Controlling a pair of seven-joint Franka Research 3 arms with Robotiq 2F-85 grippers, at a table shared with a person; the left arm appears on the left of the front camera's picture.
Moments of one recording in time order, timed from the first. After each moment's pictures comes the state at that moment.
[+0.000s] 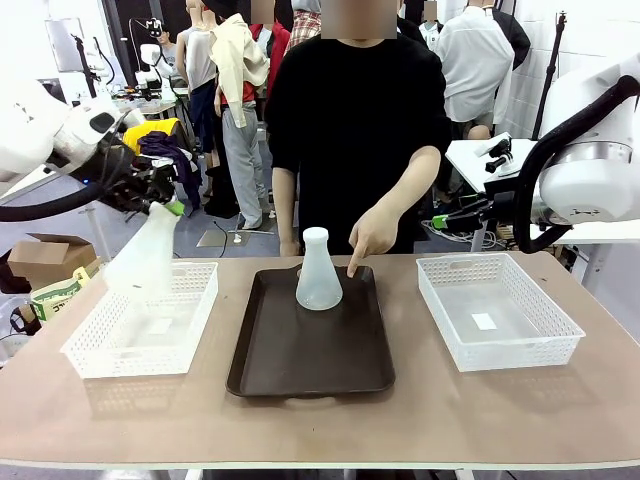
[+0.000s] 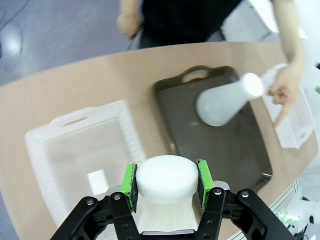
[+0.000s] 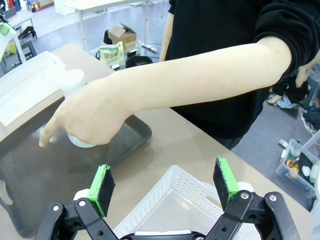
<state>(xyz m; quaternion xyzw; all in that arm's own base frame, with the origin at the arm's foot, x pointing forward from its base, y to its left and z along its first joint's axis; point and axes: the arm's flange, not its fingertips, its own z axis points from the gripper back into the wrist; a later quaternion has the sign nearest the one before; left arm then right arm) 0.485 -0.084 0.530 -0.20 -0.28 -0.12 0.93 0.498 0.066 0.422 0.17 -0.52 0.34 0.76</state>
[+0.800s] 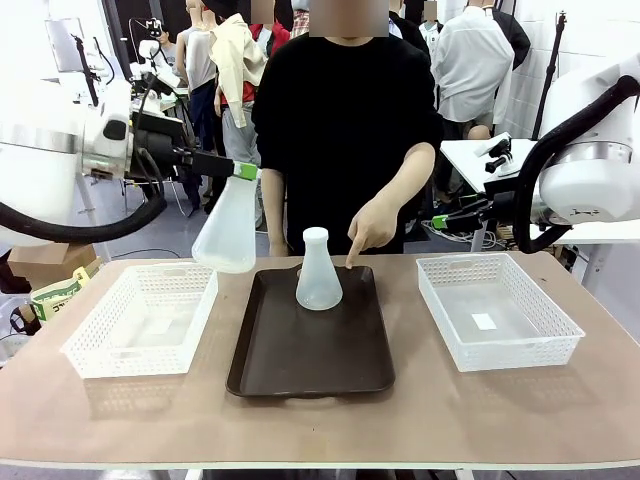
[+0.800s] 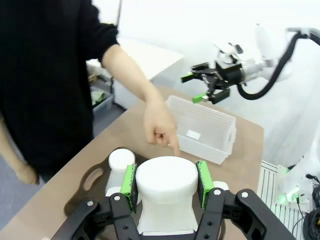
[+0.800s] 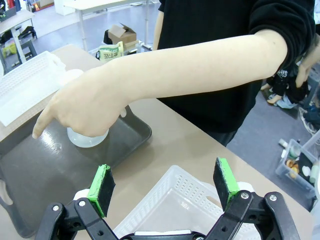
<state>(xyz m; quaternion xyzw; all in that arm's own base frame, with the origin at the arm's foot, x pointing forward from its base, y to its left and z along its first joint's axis) 0.451 -0.169 0.537 -0.35 -0.46 -0.39 0.72 0.498 0.067 0.422 0.17 -0.52 0.34 0.76</state>
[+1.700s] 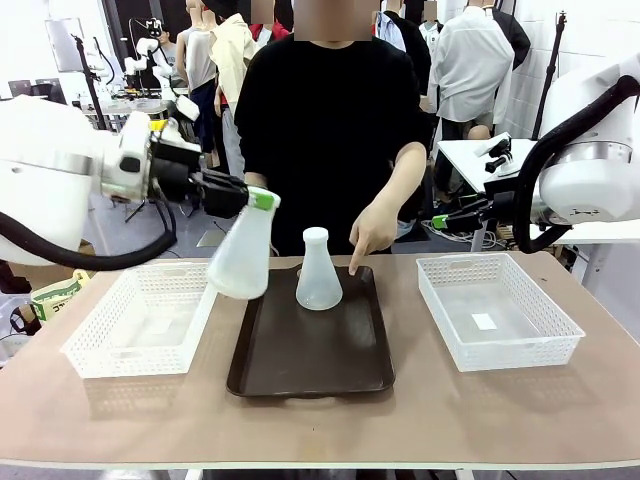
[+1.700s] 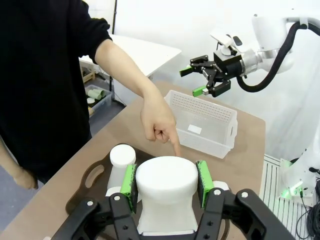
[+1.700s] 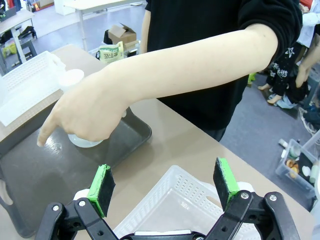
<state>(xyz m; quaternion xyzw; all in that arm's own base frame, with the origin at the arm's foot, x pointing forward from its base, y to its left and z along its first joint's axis) 0.440 -0.196 0.500 -0.36 -0.45 -0.48 0.66 0.498 0.067 0.422 0.17 -0.52 0.34 0.76</state>
